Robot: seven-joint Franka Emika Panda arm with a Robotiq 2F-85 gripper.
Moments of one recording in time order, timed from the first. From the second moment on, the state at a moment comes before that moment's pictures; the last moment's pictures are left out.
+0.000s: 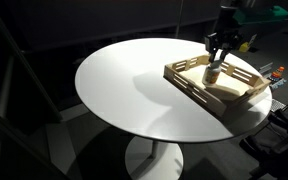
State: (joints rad) arm 0.11 0.24 -0.02 -2.25 -0.03 2.44 0.47
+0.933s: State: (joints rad) arm 0.10 0.25 -0.02 -2.26 -0.02 2.47 0.46
